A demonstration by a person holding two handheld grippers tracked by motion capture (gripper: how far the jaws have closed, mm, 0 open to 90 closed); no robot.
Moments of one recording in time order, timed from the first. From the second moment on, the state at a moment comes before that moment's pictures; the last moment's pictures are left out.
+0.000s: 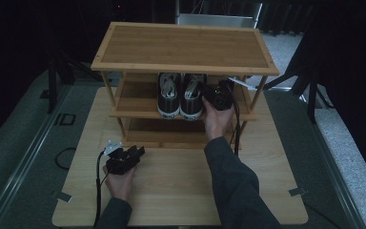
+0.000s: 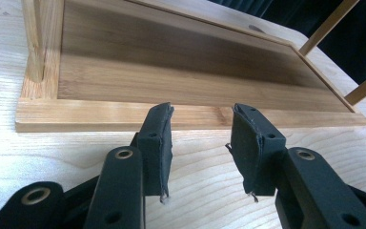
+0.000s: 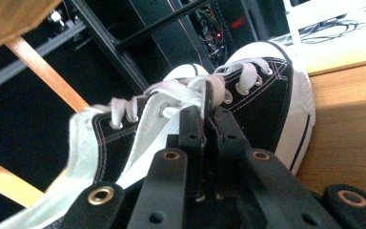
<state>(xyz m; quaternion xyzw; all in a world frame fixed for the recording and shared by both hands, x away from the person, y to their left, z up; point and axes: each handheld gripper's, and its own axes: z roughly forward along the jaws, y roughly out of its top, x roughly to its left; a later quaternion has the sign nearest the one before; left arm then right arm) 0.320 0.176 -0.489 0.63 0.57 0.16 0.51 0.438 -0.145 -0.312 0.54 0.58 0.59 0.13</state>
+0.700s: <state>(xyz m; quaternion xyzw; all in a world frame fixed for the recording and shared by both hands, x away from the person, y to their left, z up) 0.320 0.174 -0.490 0.63 0.57 0.16 0.50 0.407 -0.173 -0.301 0.49 0.62 0.59 0.17</state>
